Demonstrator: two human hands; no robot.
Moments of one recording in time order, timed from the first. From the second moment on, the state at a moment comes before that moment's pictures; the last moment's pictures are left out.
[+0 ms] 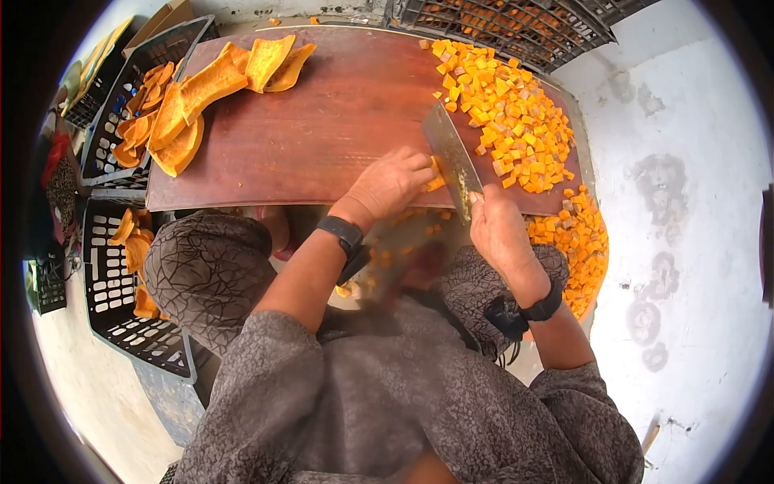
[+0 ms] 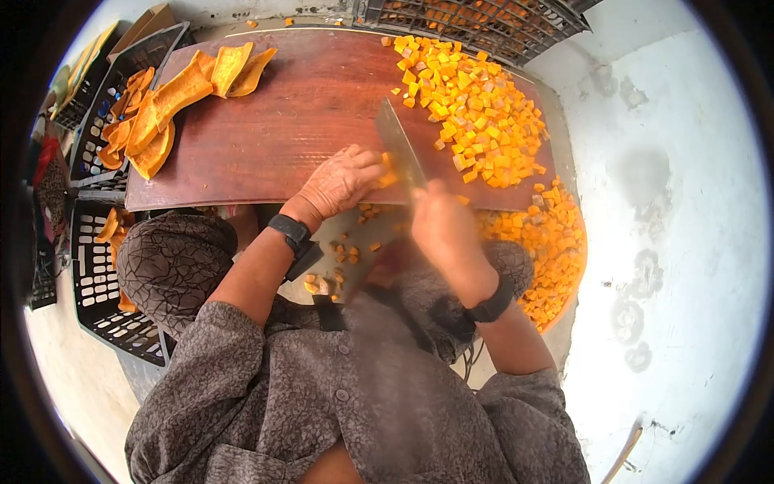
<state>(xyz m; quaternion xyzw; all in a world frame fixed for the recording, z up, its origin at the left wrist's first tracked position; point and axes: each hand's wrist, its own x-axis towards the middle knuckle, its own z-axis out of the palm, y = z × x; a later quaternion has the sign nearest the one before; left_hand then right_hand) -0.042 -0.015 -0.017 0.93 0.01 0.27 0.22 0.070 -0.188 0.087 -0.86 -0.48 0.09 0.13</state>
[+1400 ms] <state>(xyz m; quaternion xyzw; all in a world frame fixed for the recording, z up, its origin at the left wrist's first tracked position) -0.041 -0.009 -0.016 0.92 0.03 0.25 0.29 0.094 -0.123 0.046 -0.87 -0.47 0.08 0.16</state>
